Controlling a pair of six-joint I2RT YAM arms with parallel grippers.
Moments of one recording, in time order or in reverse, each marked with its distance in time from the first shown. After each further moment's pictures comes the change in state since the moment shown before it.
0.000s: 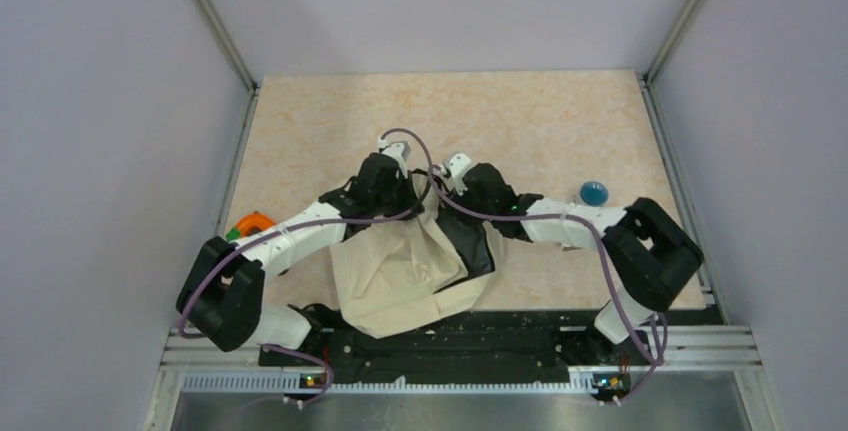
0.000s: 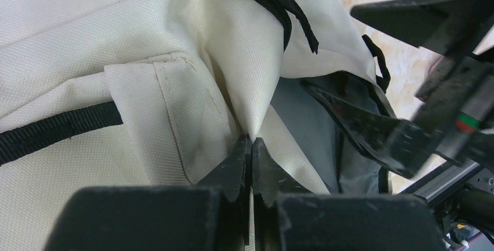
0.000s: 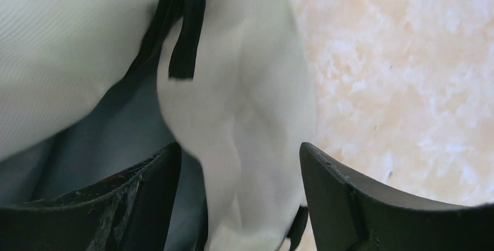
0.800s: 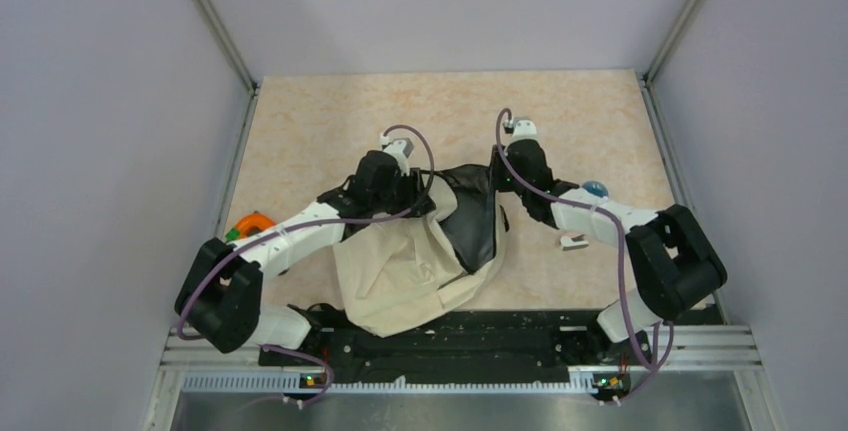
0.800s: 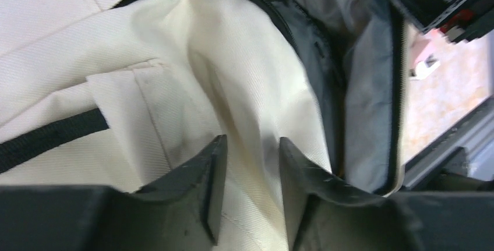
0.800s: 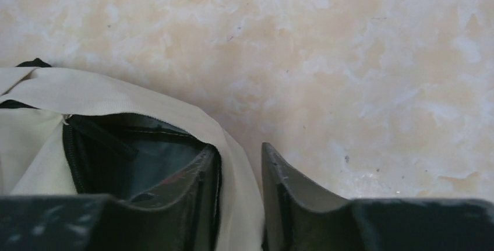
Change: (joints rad) left arm 0.000 -0.014 -0.010 0.048 0.056 0.006; right arm -0.230 -0.050 -0.026 0.173 0.053 0.446
